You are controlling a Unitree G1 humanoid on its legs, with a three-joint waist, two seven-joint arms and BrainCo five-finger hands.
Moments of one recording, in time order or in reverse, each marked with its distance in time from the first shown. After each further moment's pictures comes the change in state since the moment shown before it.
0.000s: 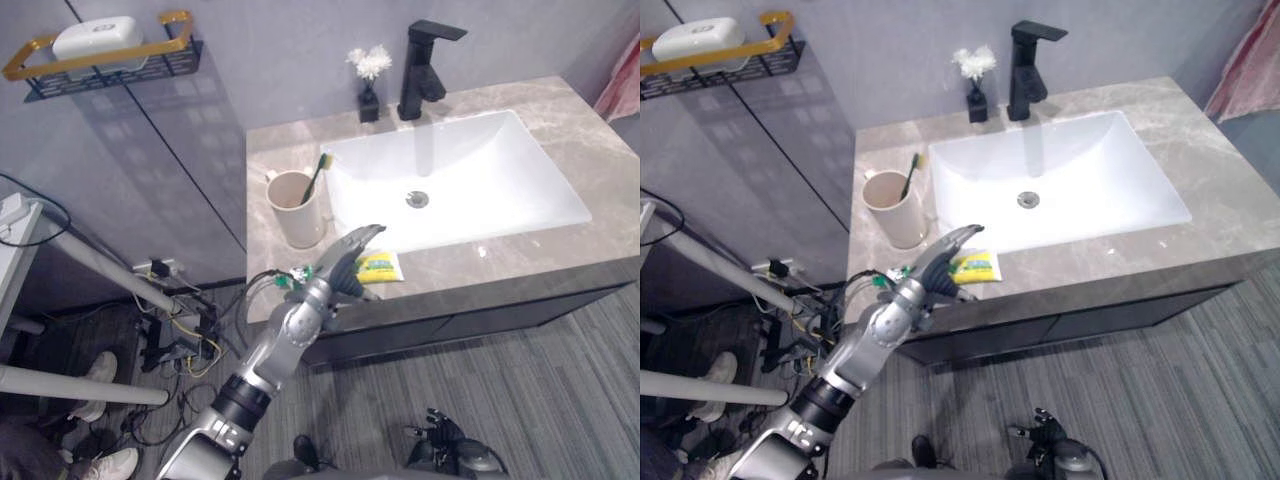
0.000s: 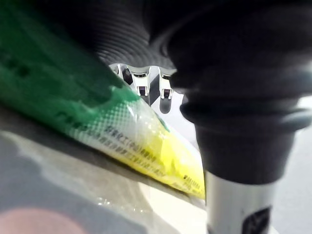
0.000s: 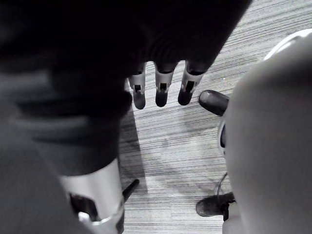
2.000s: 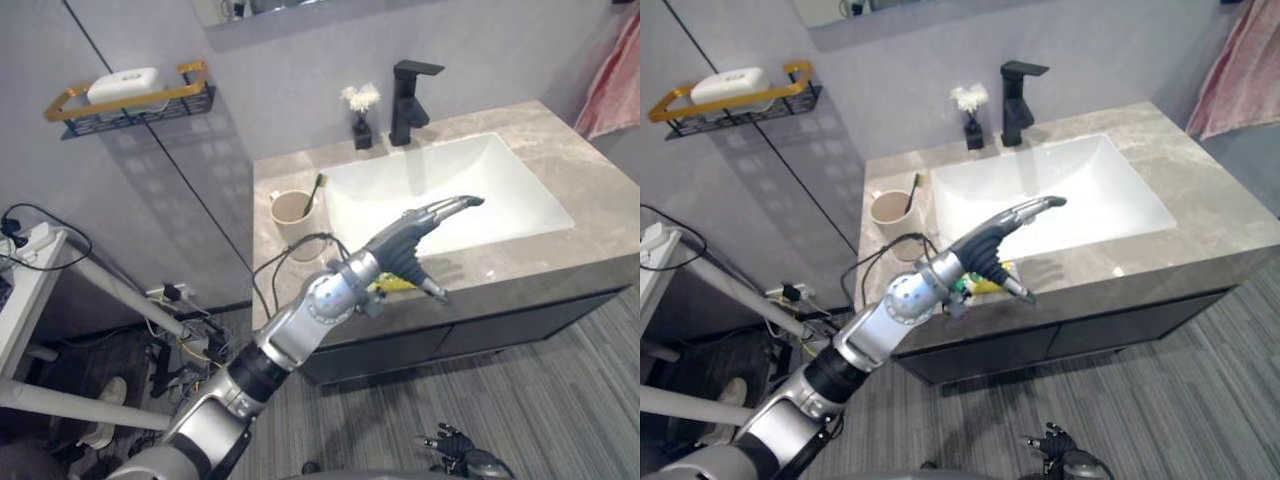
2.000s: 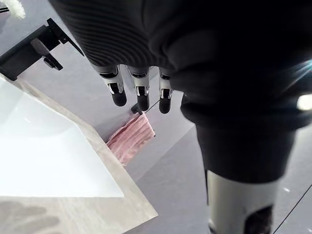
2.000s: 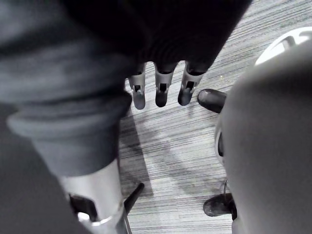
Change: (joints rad) left arm -0.246 -0.007 -0.160 -0.104 -0.289 -0.012 -0.120; right arm -0.015 -0.017 -0.089 0.080 -0.033 0.026 0.004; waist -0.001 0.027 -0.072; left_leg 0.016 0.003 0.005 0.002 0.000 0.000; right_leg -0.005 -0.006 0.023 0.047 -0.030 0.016
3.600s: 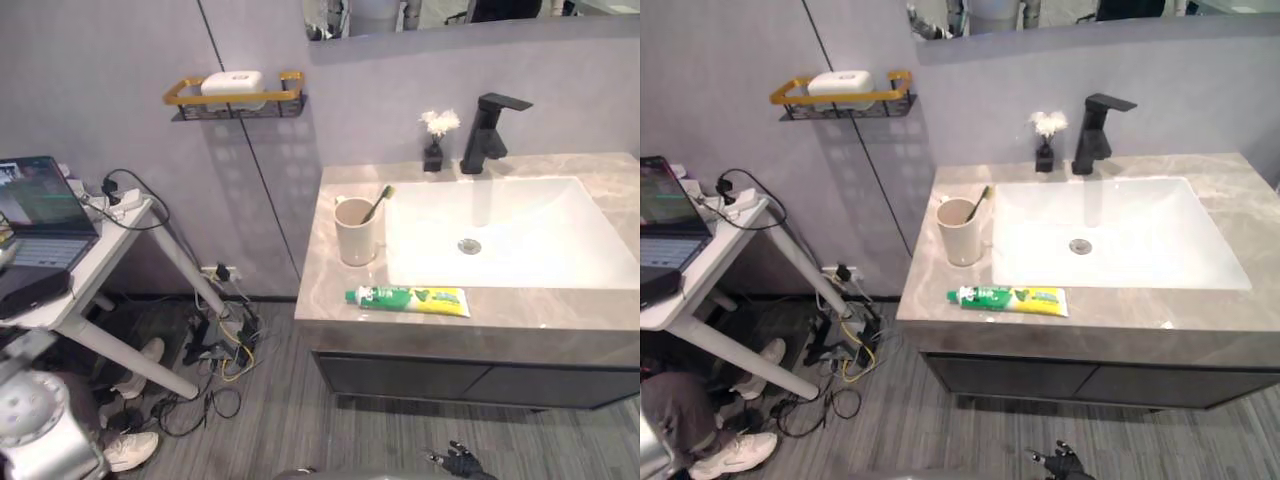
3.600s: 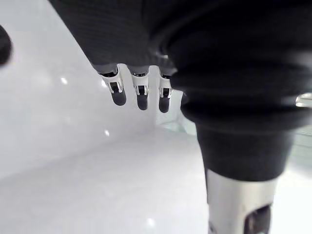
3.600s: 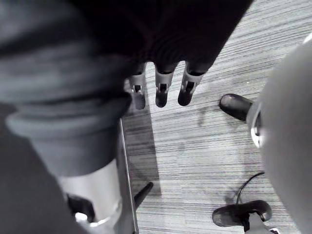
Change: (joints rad) left arm 0.615 0.036 1.277 -0.569 -0.007 -0.032 0.468; right arm 0.105 0.061 -0.146 -0.067 -0.036 -0.021 -0.062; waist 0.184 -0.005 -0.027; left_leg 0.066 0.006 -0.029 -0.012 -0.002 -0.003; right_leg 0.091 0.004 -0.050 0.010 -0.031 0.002
